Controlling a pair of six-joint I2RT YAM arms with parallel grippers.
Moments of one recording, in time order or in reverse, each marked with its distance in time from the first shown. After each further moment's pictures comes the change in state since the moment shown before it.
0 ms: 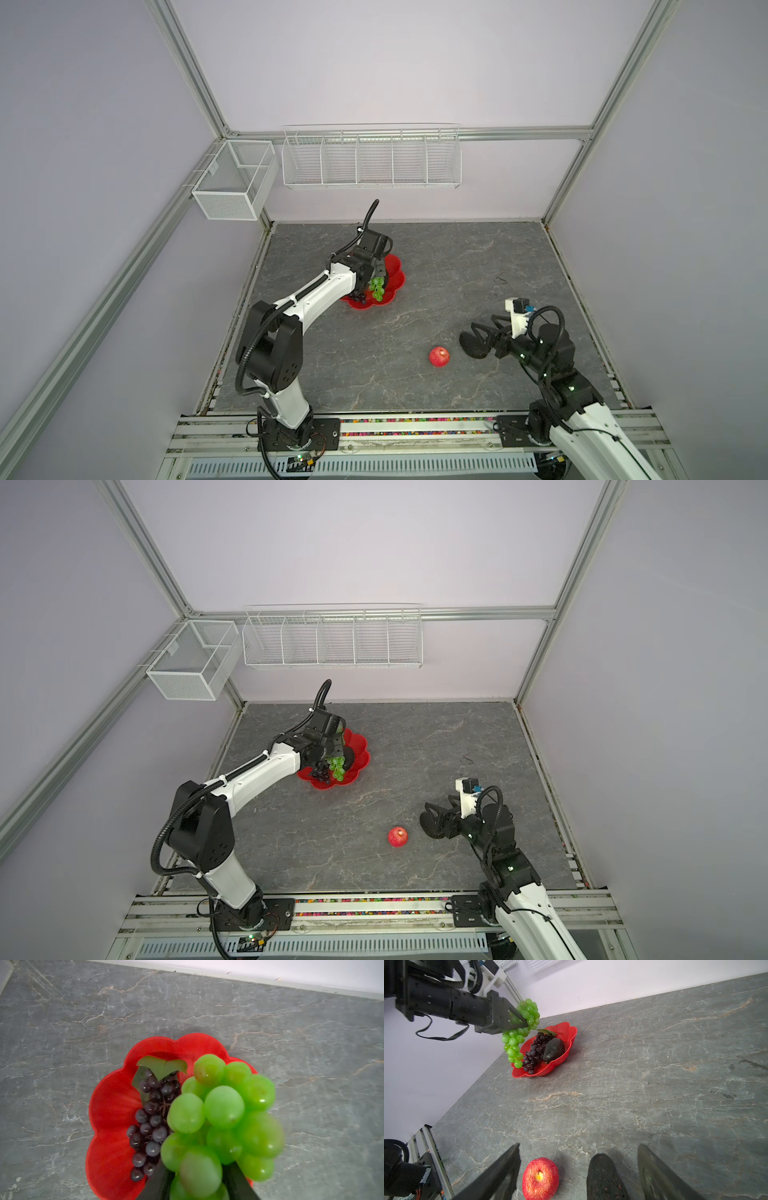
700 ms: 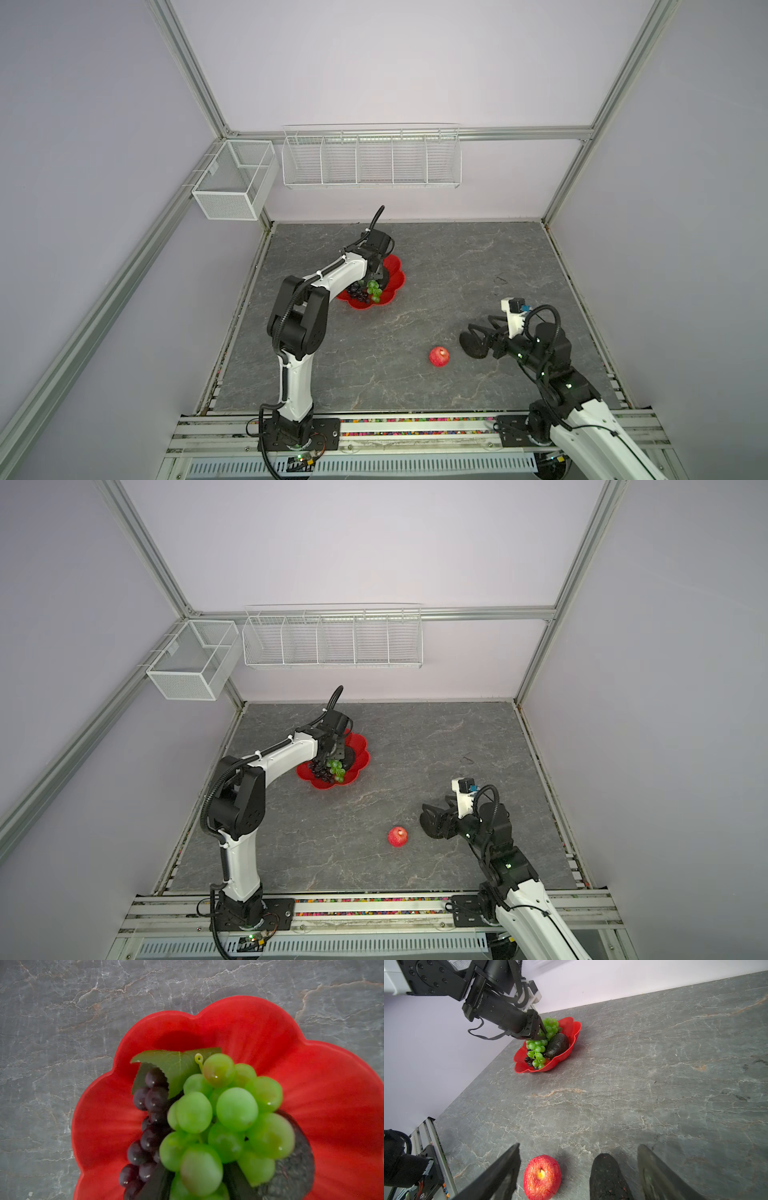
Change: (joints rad) left arm 0.035 0.272 0.183 -0.097 -0.054 0.068; right arm 0.022 0.037 -0.002 0.026 -0.005 -0.011
